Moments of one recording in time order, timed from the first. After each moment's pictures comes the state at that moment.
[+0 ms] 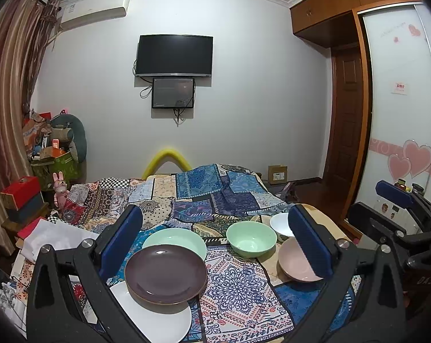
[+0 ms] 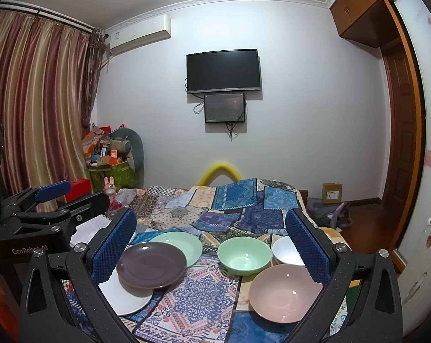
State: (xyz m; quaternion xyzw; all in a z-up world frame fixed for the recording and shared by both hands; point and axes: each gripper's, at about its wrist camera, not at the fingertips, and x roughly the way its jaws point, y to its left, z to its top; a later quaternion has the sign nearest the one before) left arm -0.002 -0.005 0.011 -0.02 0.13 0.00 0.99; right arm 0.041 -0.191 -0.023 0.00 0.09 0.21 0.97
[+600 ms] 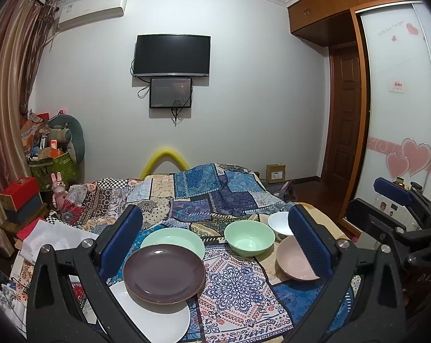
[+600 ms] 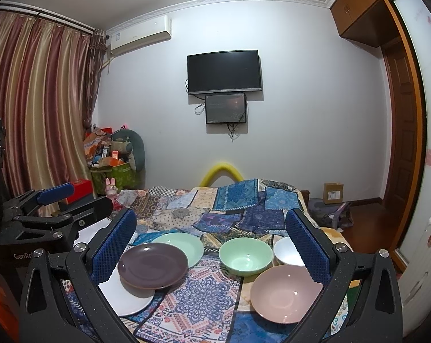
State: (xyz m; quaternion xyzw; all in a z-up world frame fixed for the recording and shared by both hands) left arm -0.001 -0.007 0.007 -0.02 0.13 -0.01 0.99; right arm 0.041 -0.190 -0.022 0.00 0.09 0.22 0.97
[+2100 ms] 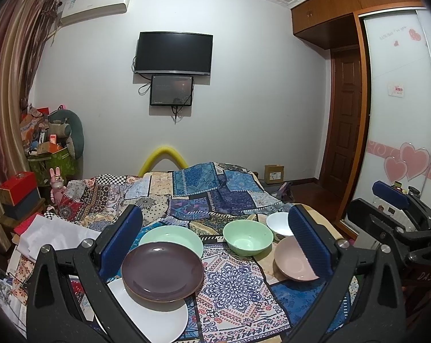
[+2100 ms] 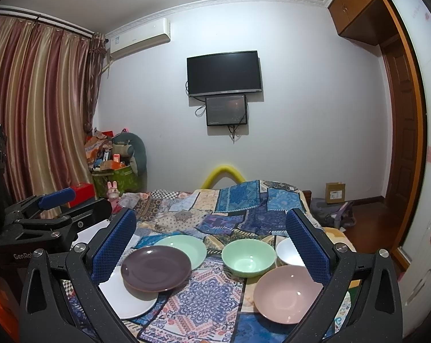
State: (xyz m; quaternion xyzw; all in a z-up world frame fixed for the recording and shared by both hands) left arm 0.001 0.002 0.005 -0.03 0.14 -0.01 0.99; right arm 0.040 -0.190 -0.021 0.01 0.09 0.22 0.97
